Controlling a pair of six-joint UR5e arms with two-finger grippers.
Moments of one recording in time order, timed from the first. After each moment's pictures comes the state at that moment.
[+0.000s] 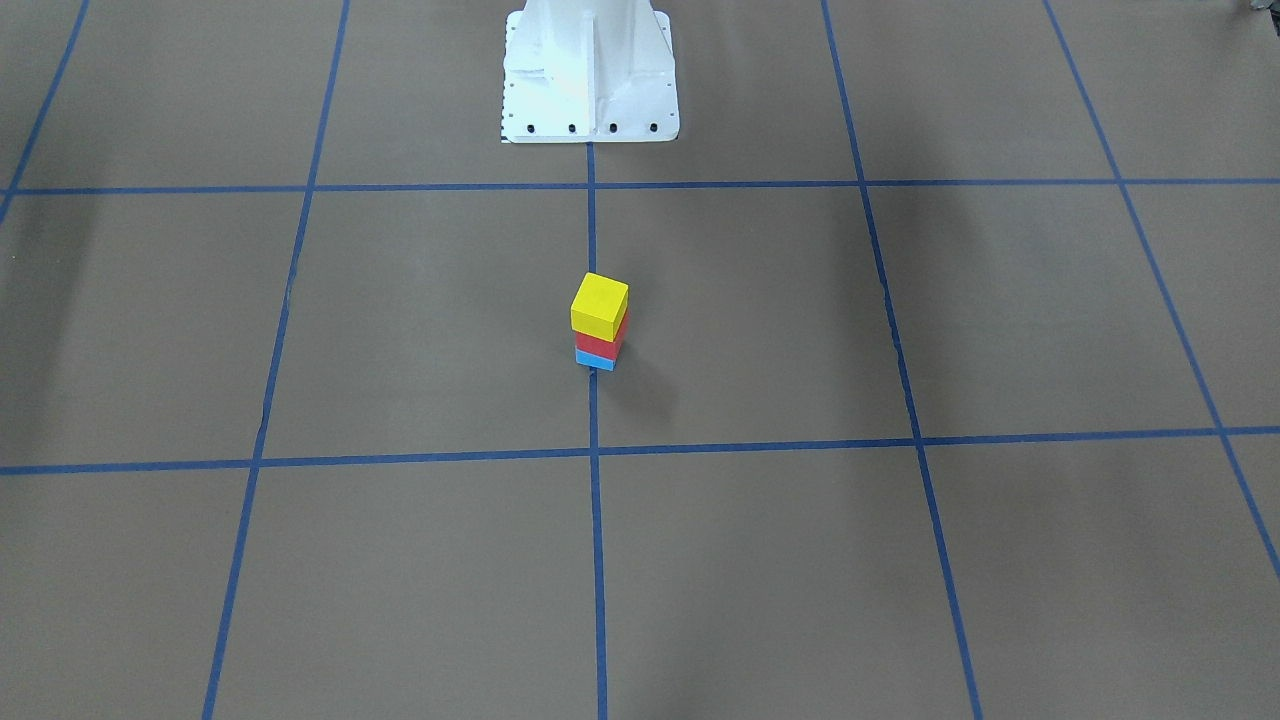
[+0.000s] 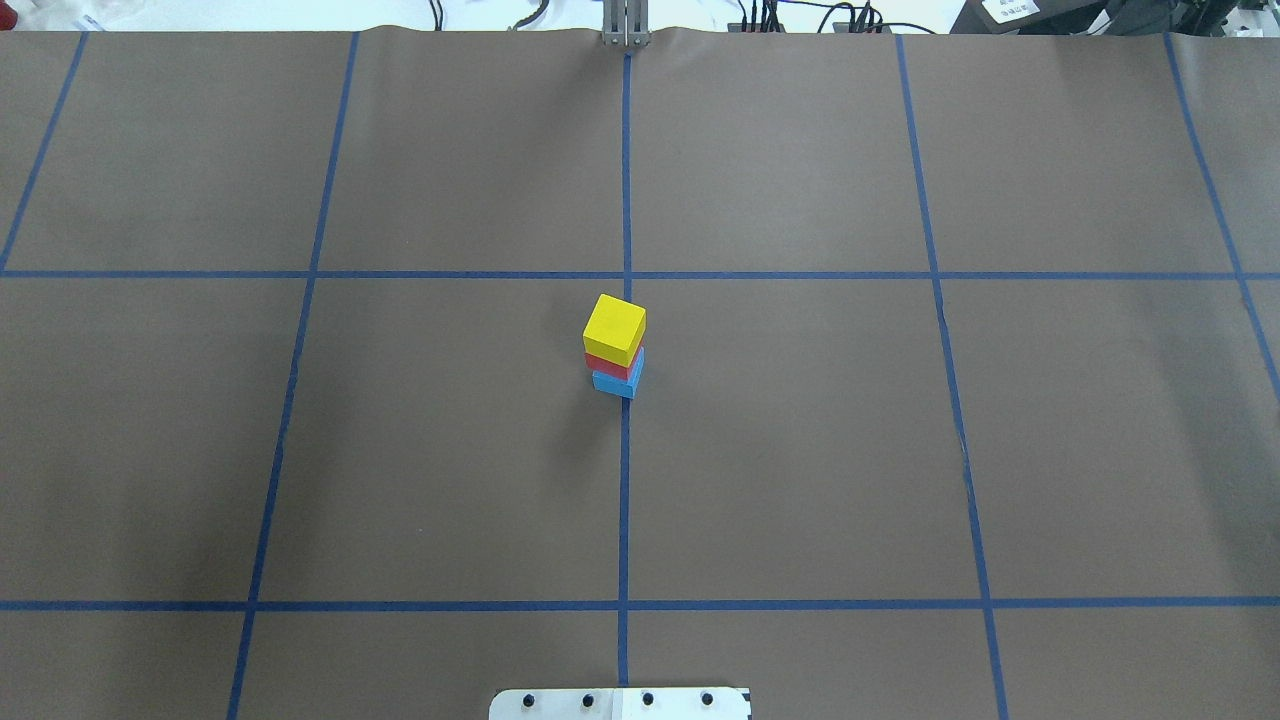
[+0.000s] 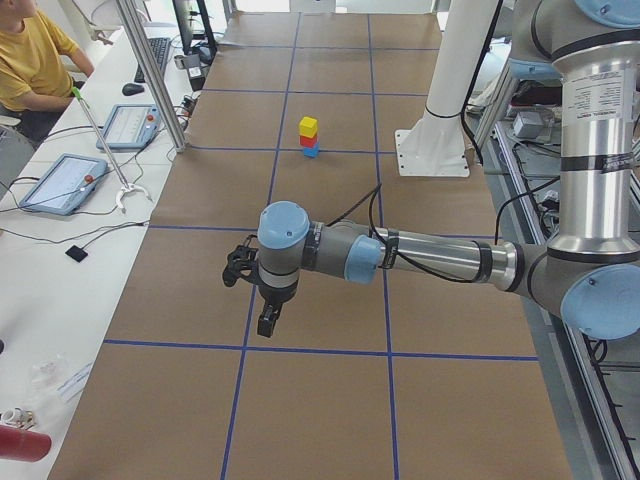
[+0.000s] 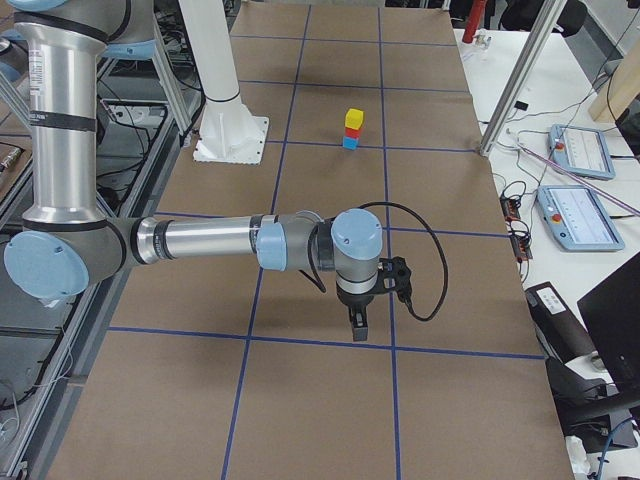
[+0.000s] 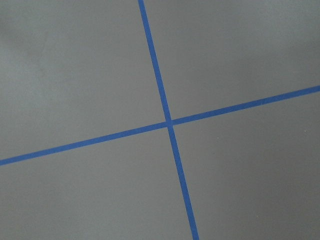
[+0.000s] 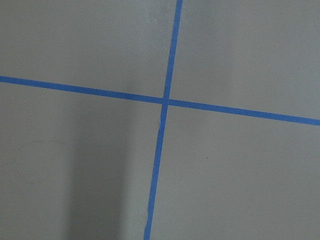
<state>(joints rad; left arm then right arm) -1.56 -1.48 -1.78 -1.66 -2.31 0.07 1.62 -1.64 1.76 -1.62 2.32 -0.12</state>
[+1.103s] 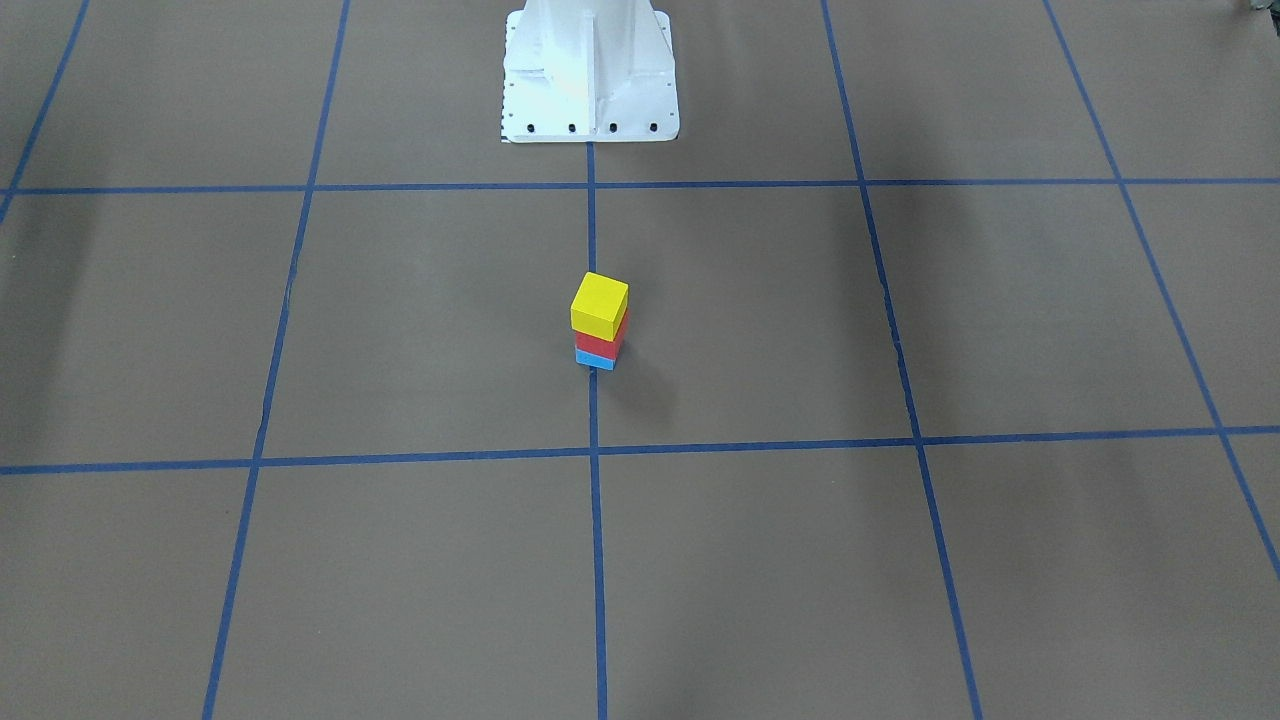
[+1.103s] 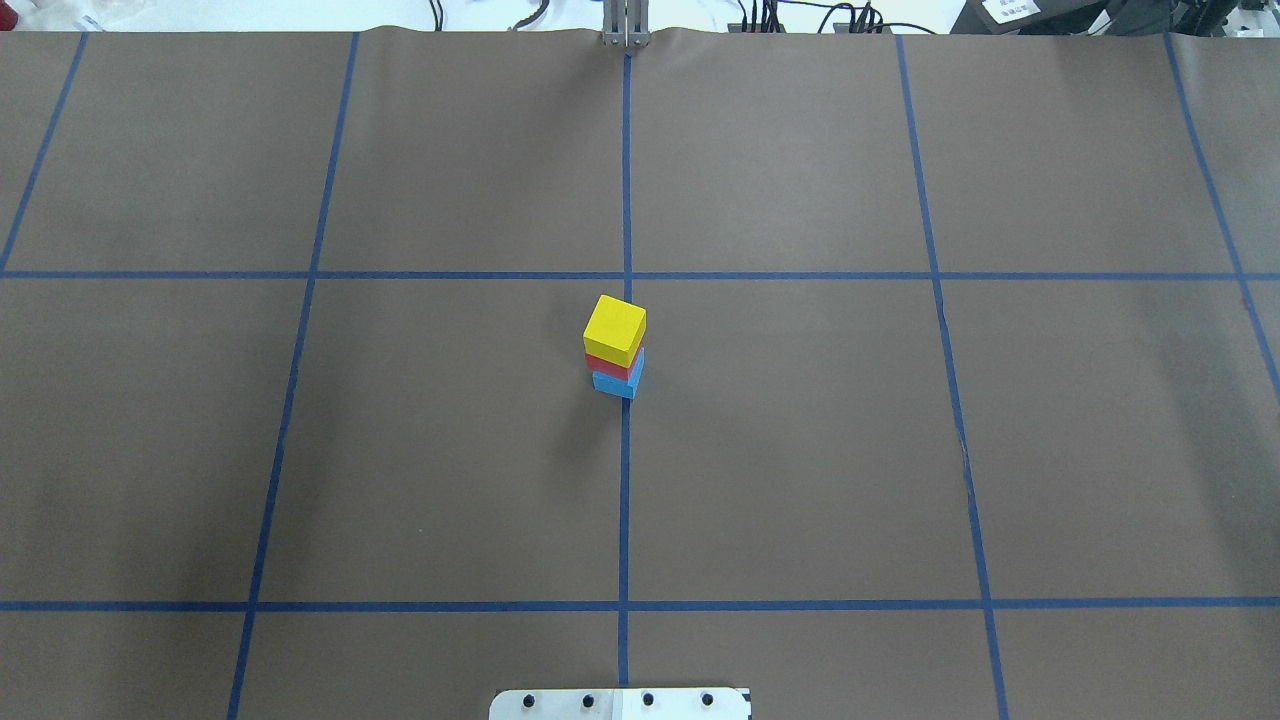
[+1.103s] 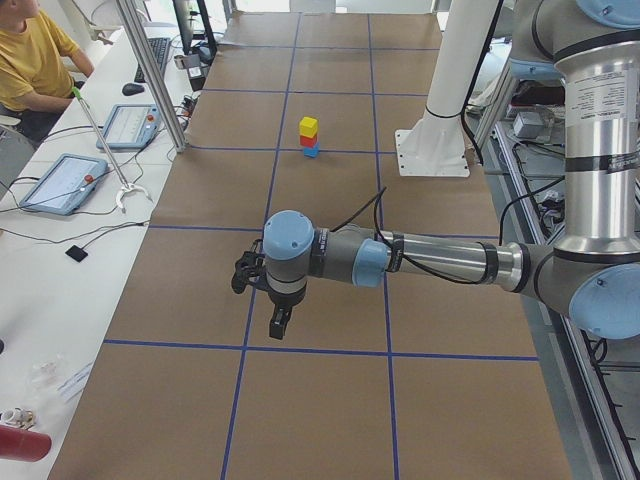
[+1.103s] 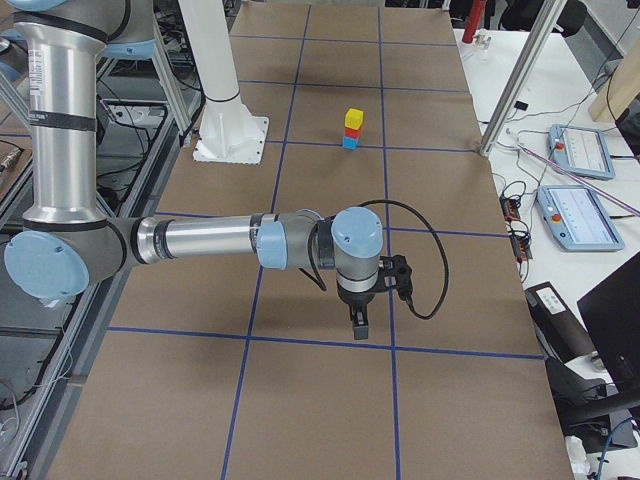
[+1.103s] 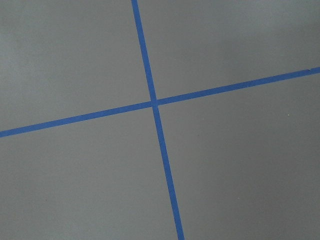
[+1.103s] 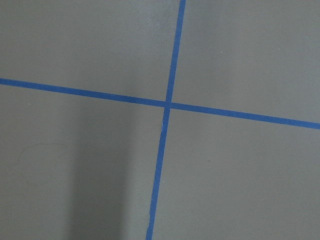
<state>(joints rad) -1.56 -1.46 -1.78 -1.64 -2.35 0.08 1.62 -1.64 1.76 -1.62 2.32 -0.12</state>
